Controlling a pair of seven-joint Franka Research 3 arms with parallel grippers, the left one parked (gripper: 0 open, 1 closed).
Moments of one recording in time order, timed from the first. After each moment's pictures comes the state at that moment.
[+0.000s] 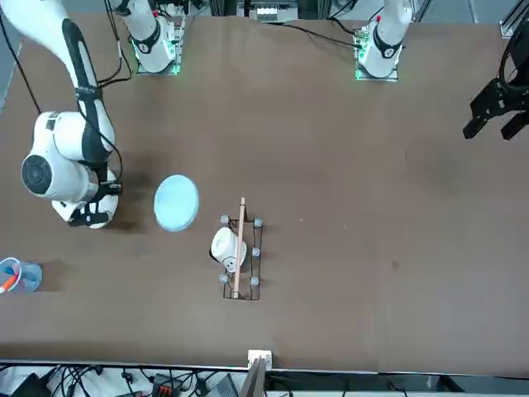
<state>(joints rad) 0.05 0.37 -0.06 -1.85 -0.06 1.97 -0.12</state>
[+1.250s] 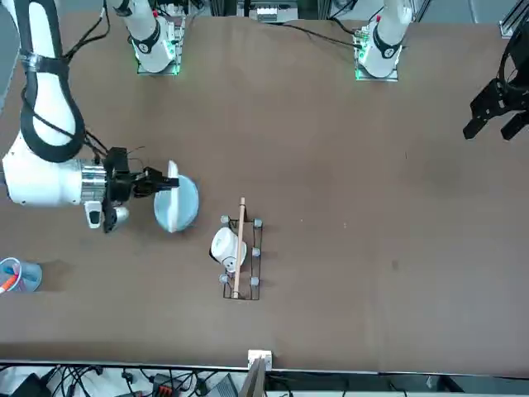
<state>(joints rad) 0.11 0.38 -0.03 -1.70 0.96 1.72 -0.48</state>
